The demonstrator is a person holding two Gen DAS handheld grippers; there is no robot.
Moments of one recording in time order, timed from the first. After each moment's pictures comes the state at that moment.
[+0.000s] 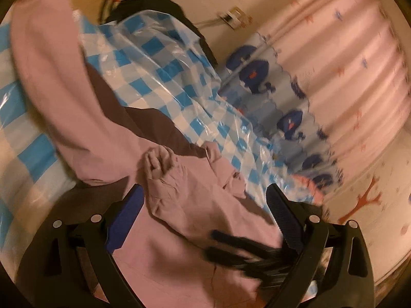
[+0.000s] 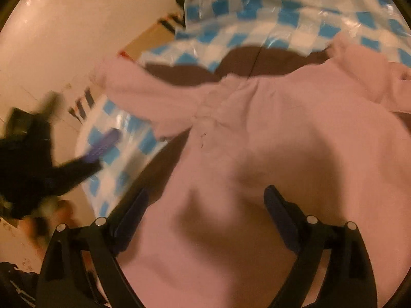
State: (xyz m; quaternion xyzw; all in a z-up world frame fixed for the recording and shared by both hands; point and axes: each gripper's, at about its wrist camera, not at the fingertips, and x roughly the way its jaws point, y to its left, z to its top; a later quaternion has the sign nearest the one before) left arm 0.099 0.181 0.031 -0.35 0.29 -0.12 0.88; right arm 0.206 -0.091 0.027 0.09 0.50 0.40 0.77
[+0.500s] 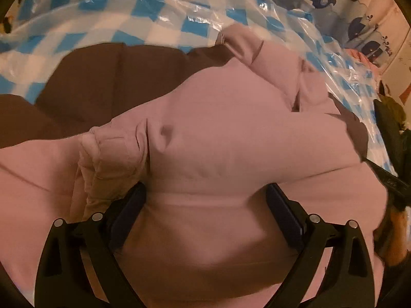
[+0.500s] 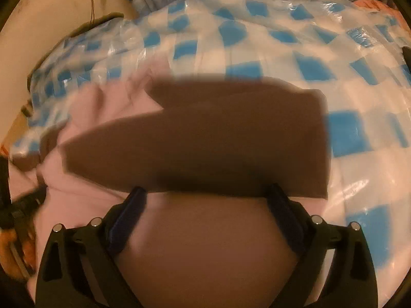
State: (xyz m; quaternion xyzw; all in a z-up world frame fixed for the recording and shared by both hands) left arm 0.262 0.077 -0.071 -0.06 0.51 -0.14 0.84; right arm 0.246 -0.319 -0.032 0.12 0.46 0.03 0.88
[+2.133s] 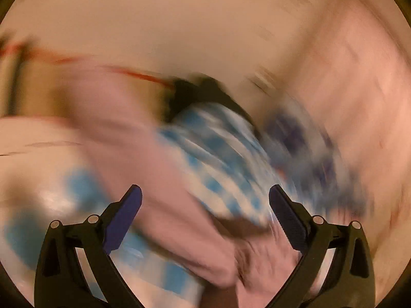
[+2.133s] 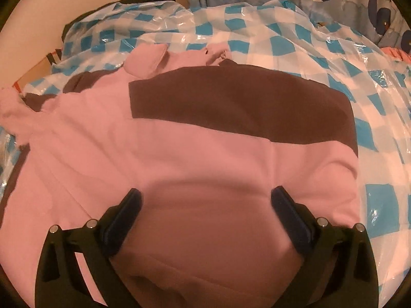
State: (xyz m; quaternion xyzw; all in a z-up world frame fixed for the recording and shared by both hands) left arm 0.067 0.432 0.088 -0.36 0.17 0.03 0.92; right arm 0.179 -0.259 -0.021 0.00 0.44 0.08 0.89
